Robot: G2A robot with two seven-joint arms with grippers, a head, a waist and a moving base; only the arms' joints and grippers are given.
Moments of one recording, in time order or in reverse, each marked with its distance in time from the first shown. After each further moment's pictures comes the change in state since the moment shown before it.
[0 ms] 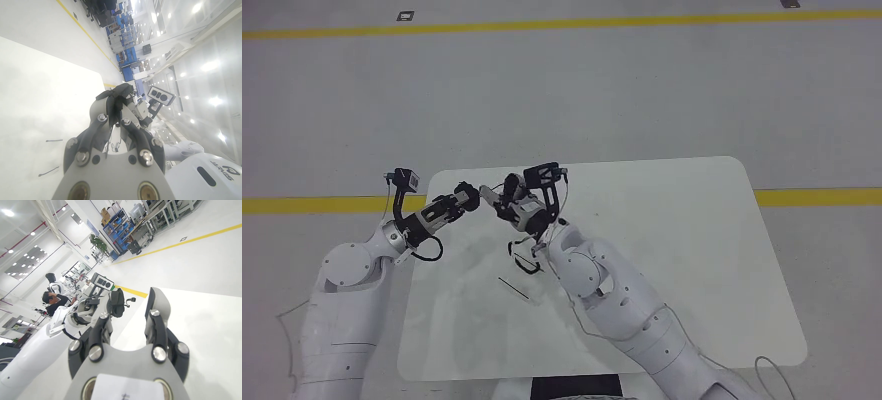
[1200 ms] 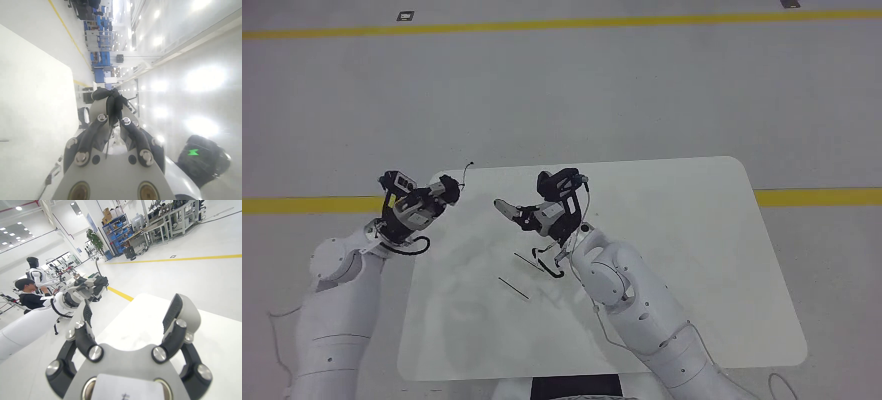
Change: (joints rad) left arm -0.057 0.012 -0.031 0.147 -0.444 0.249 -0.185; right arm -0.099 0.055 0.096 -0.130 -0.212 -0.115 0.011
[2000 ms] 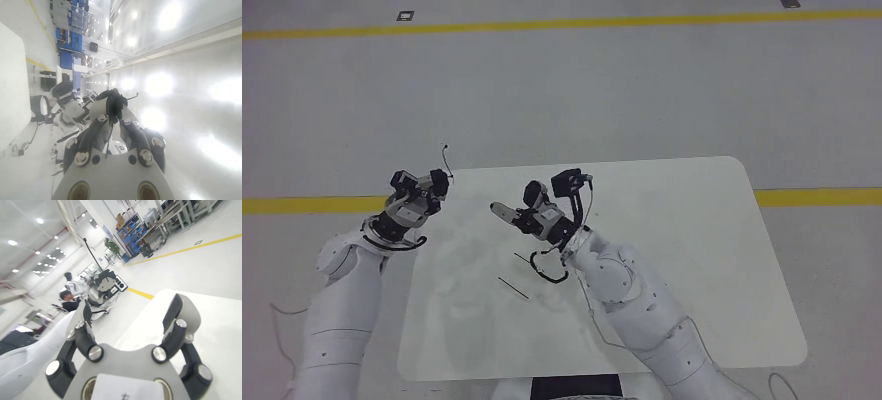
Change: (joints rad) left arm -0.025 0.001 0.028 0.032 -0.262 0.173 -0.073; right arm 0.013 -0.006 0.021 0.058 0.417 -0.120 0.124
